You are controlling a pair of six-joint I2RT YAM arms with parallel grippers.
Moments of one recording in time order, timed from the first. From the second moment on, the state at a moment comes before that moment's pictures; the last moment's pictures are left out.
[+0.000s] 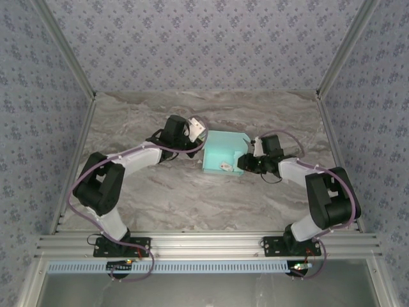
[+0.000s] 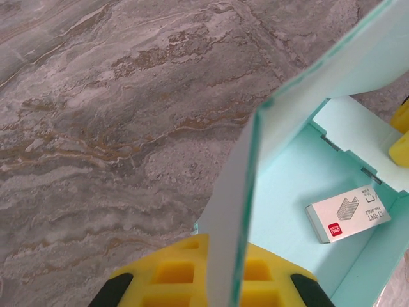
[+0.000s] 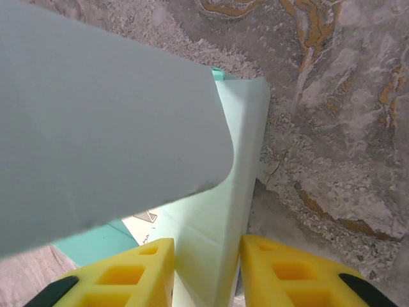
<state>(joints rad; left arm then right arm) -0.58 1.72 1.08 -0.03 0.30 0.15 0.27 1.53 0.69 -0.10 -0.43 0.44</state>
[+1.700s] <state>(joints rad) -0.64 1.62 1.01 -0.09 0.10 -0.03 0.44 1.62 0.81 -0.14 -0.06 0.36</state>
